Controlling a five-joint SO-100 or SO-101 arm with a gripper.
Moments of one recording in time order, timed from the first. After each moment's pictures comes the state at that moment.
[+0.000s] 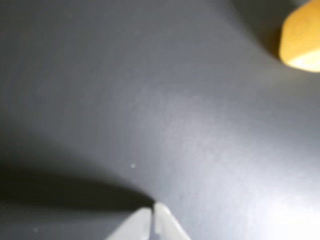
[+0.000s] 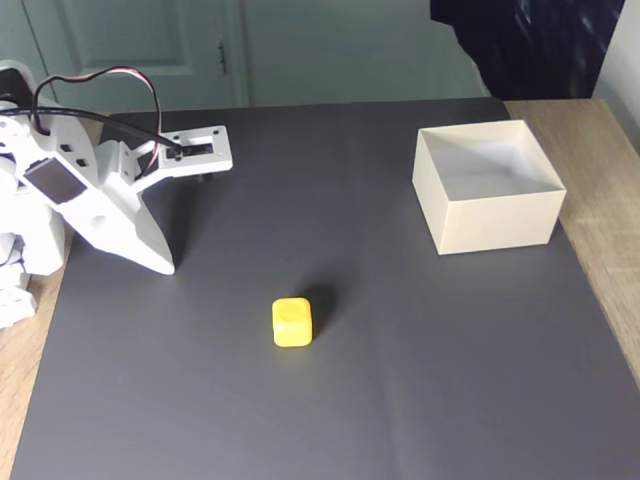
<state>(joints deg) 14.0 187.6 182.6 64.3 168.8</state>
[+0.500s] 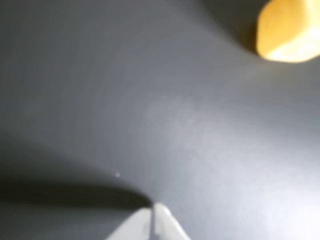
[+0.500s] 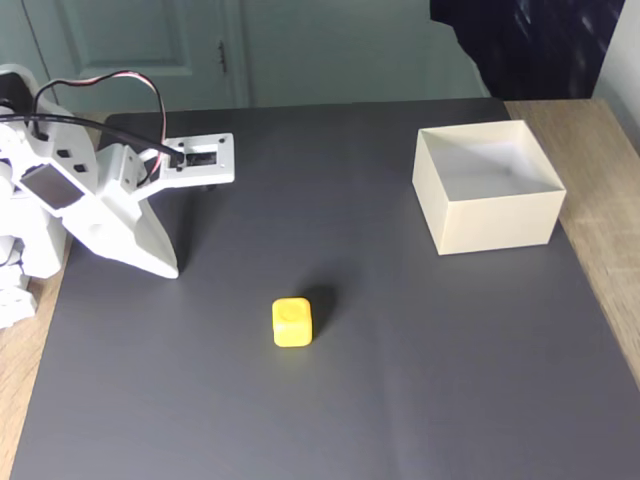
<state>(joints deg) 17.7 187.6 182.1 62.1 170.9</state>
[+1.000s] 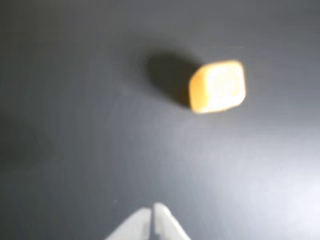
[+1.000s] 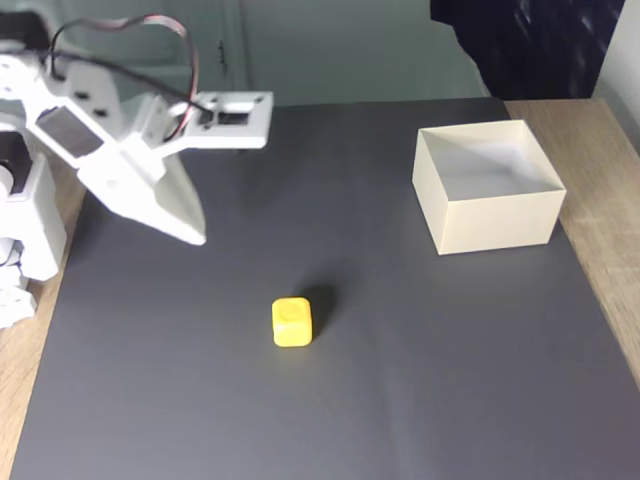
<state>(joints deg) 22.0 150.6 153.5 50.9 177.7</state>
